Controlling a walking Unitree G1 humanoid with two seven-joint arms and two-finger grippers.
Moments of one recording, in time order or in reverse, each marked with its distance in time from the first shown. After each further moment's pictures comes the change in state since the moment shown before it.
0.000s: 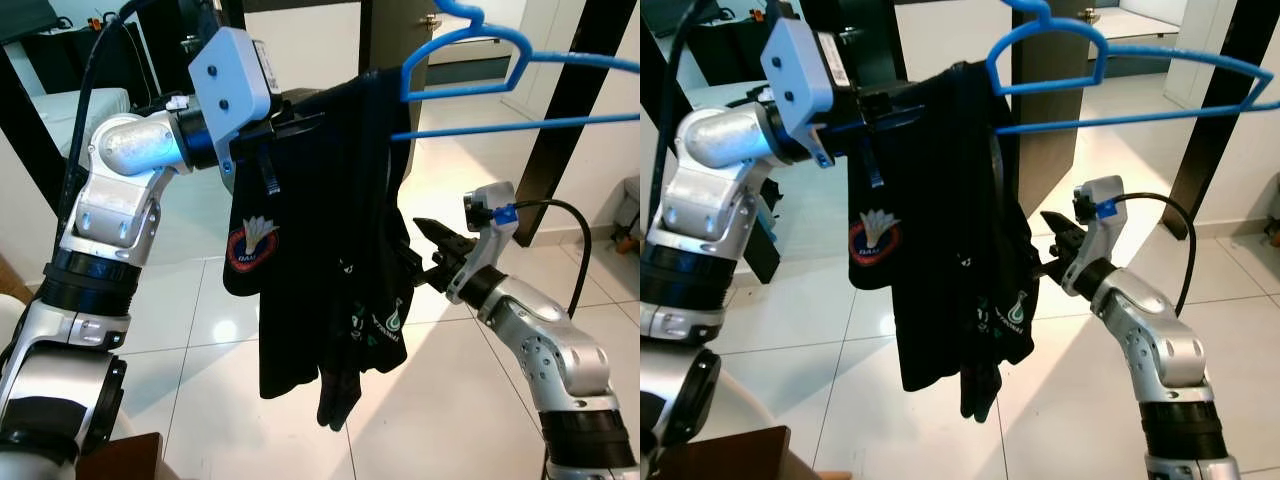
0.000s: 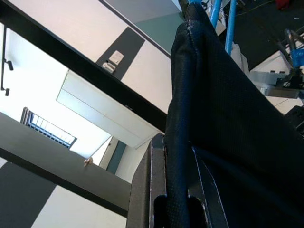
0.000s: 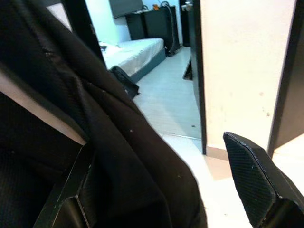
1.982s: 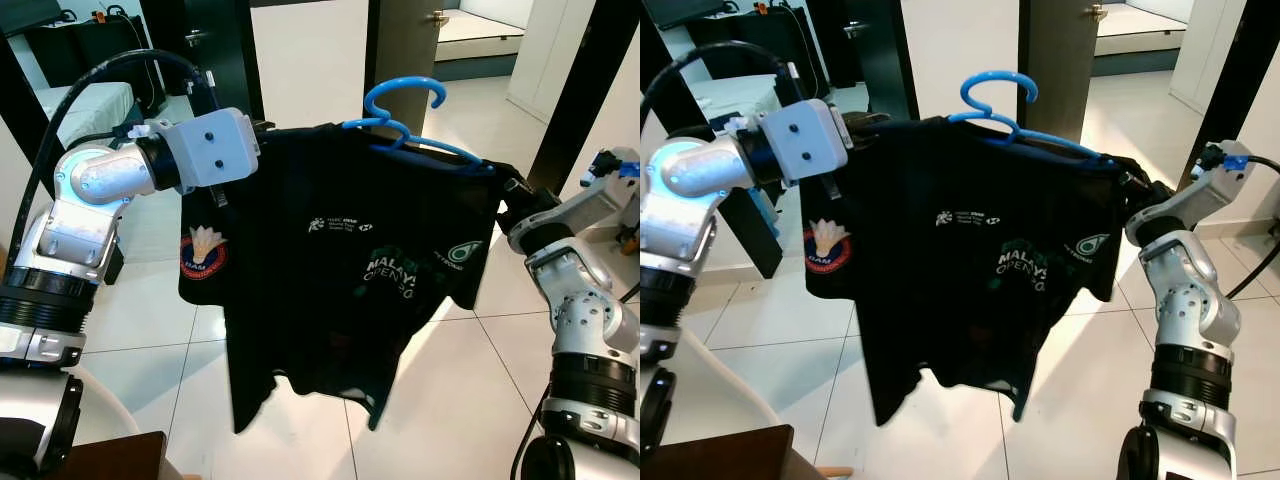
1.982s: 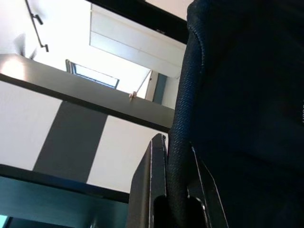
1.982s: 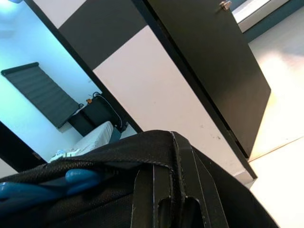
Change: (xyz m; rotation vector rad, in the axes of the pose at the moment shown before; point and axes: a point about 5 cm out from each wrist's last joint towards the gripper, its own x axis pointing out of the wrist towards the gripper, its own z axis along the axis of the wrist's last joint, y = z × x) left arm -0.041 0.000 -0.031 0.299 0.320 0.046; right arm -0.010 -0.073 0.046 0.399 -0.359 -0.453
